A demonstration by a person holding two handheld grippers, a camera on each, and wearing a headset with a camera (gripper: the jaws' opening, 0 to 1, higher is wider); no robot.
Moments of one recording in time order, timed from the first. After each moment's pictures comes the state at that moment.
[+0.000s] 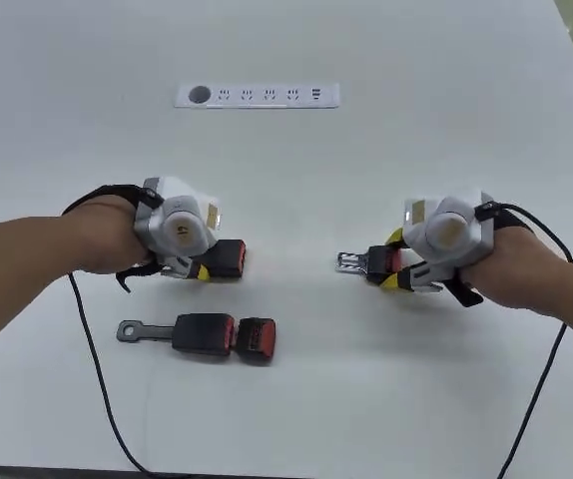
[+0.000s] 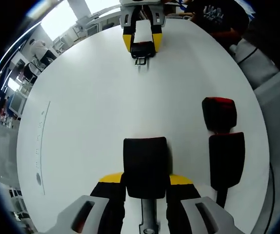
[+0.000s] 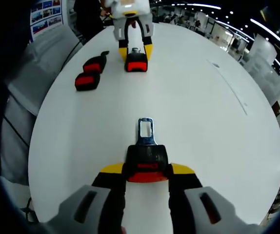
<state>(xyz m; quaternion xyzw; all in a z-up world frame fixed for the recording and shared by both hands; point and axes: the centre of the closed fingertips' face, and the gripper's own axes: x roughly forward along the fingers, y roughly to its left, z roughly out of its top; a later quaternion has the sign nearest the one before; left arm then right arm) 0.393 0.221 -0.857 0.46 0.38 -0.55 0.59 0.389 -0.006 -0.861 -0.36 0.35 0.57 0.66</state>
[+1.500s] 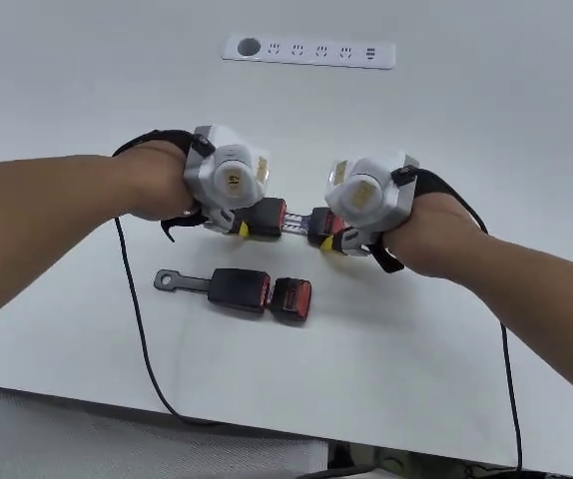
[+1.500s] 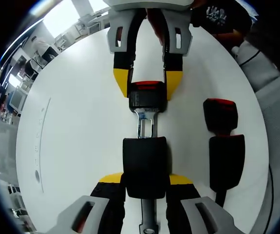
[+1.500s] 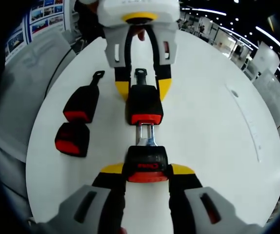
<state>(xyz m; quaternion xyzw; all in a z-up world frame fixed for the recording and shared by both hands) 0.390 0.222 -0.856 0.46 0.38 -0.54 0.59 0.391 0.132 -0.860 -0.37 0.32 0.57 0.66</state>
